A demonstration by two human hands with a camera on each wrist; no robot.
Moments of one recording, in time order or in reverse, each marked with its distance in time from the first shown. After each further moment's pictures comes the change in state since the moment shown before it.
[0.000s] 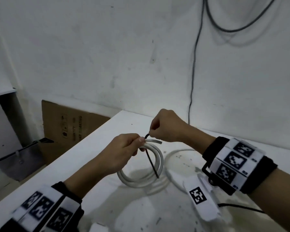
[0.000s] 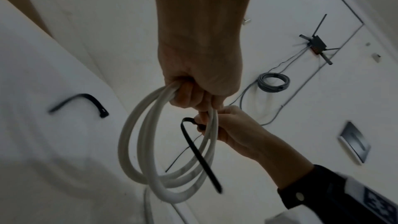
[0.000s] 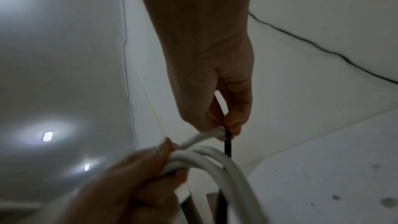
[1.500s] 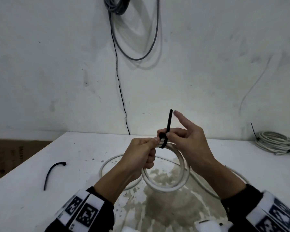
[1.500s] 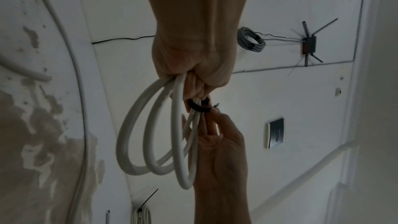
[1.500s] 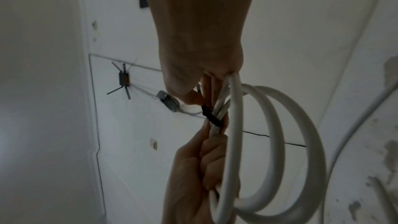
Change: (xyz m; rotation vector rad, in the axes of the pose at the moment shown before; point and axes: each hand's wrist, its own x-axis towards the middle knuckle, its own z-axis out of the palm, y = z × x) left_hand -0.012 0.163 0.177 -0.668 -0.252 -0.054; right_hand -0.225 0.096 -0.096 0.944 0.680 0.055
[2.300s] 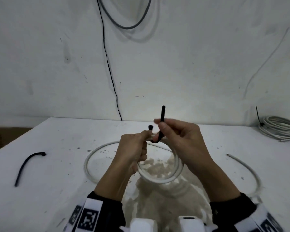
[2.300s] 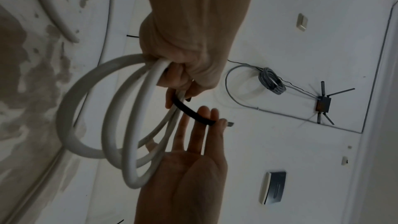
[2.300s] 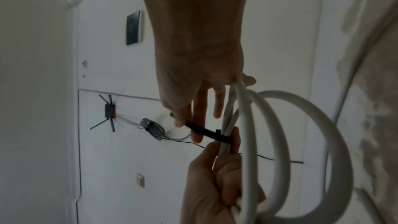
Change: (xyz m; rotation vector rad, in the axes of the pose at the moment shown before) left_hand 0.045 -0.047 0.001 -0.084 0.249 -0.093; right_hand 0.005 0.052 -0.005 -0.118 -0.020 -0.026
